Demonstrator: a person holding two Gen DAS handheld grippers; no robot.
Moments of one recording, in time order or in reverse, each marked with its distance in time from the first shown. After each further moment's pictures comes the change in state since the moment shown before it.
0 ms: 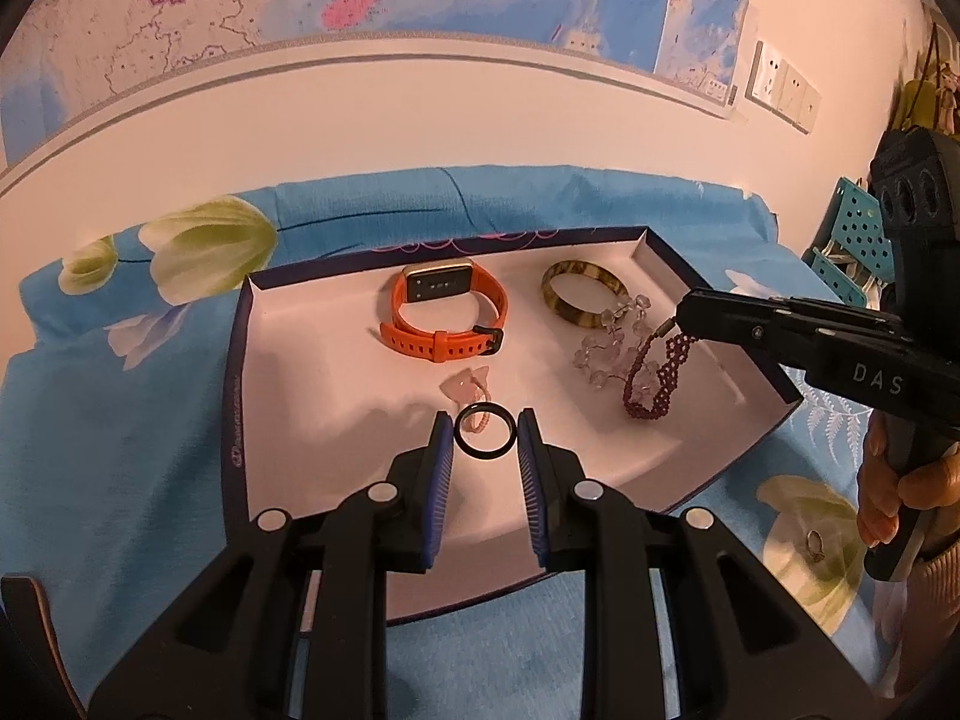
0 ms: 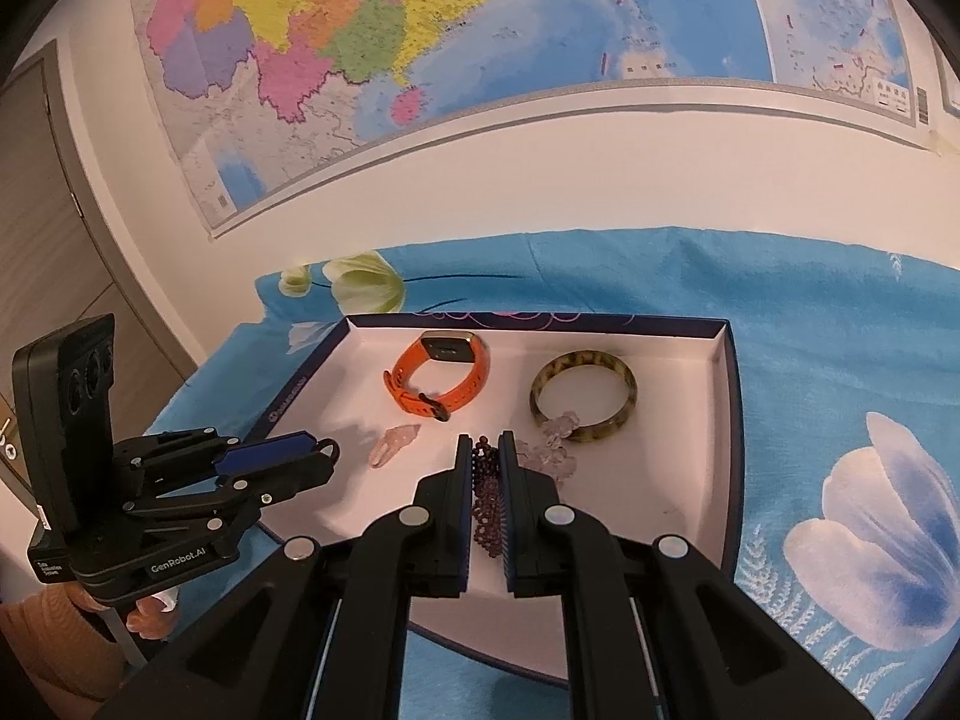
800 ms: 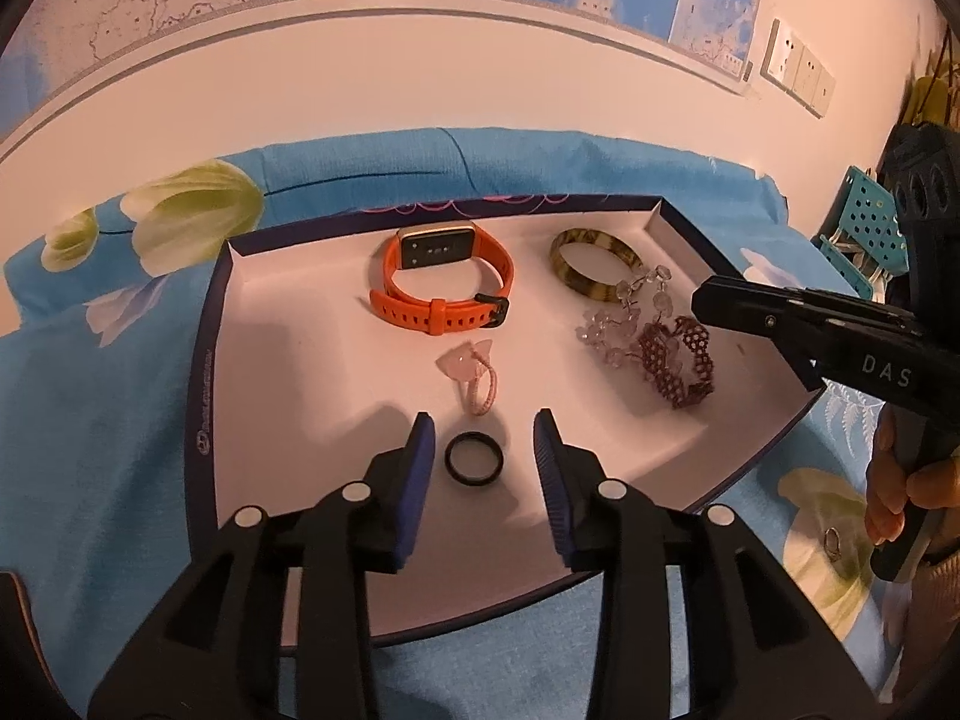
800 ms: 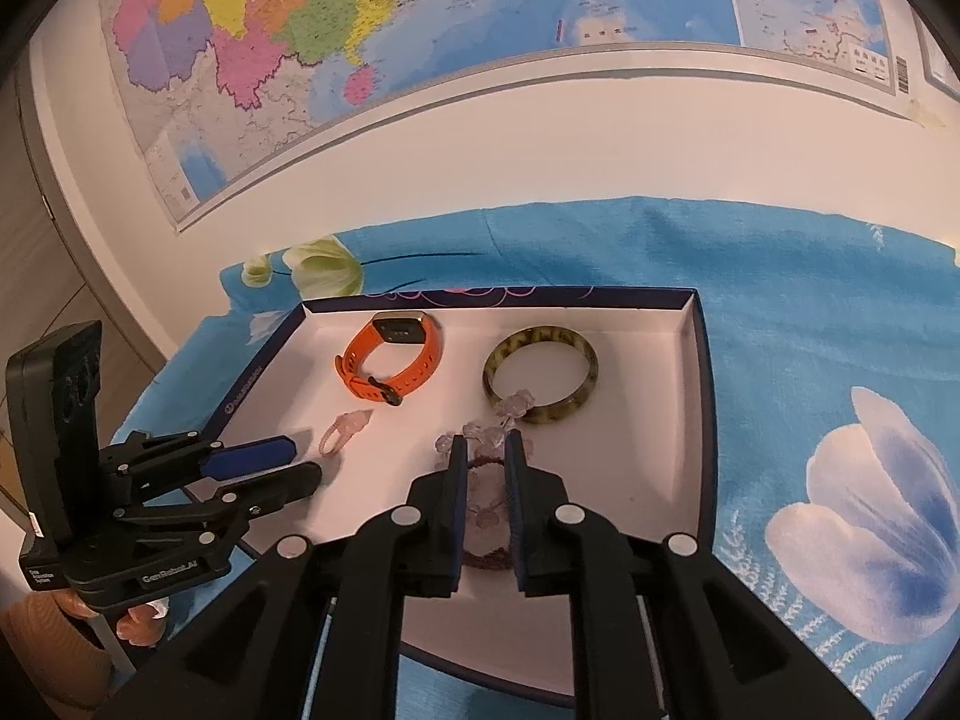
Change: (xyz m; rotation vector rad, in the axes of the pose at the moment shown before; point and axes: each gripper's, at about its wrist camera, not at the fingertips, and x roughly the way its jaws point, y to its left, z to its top) left arm 0.019 0.002 -0.004 -0.016 0.051 -0.005; right arm 0.008 -0.013 -0.006 0.032 0.027 -0.060
